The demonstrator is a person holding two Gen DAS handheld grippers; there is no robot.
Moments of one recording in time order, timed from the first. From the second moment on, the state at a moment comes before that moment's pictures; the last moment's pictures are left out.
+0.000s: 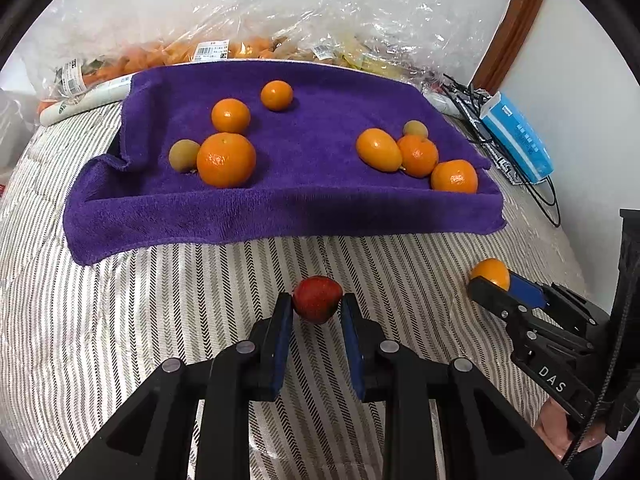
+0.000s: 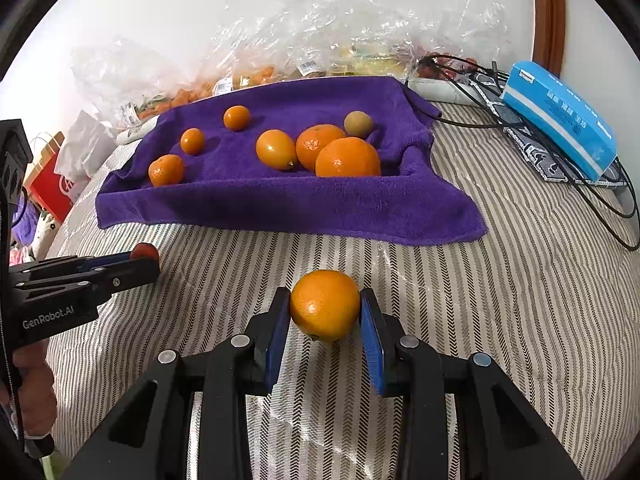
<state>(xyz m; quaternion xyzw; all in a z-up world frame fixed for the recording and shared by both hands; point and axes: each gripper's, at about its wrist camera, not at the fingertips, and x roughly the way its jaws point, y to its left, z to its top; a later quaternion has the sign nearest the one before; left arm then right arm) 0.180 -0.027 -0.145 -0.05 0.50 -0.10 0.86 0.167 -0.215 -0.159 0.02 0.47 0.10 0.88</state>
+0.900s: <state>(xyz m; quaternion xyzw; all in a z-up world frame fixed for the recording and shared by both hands) 0.192 0.004 -0.070 -0.07 0.43 -0.11 0.89 0.192 -0.195 -0.092 -0.01 0.41 0.10 0.91</state>
